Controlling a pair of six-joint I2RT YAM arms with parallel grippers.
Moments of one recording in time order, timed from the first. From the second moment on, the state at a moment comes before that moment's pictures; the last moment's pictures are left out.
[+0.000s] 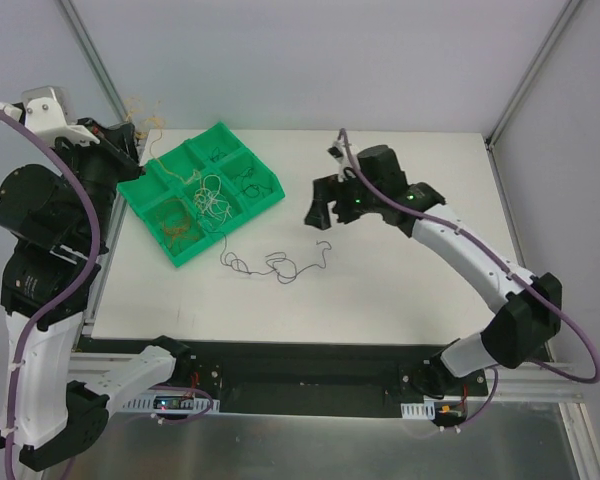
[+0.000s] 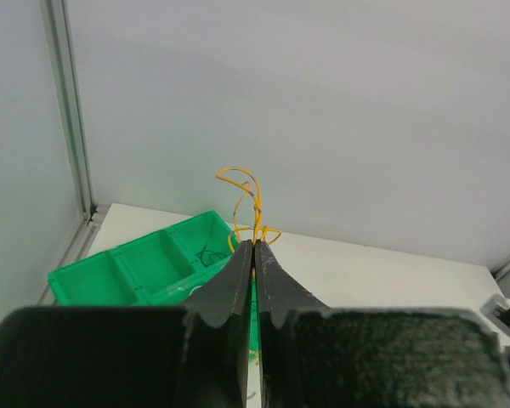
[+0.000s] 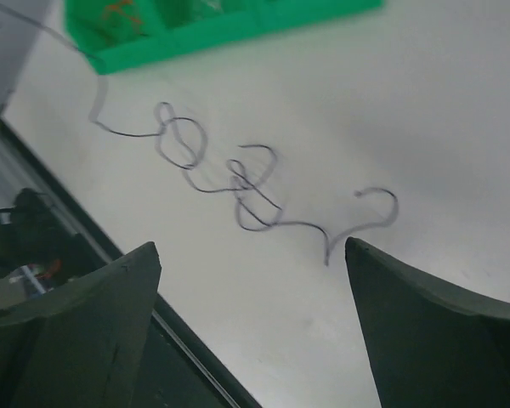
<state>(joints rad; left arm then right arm) -0.40 0.95 1.72 -0.61 -0.42 -0.16 0.54 1.47 1.38 -0.68 -0.23 0.22</state>
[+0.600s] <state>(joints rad) -0.40 0.91 1.77 -0.64 -0.36 -0.23 0.89 2.02 1.73 -0.25 -0.49 0.50</state>
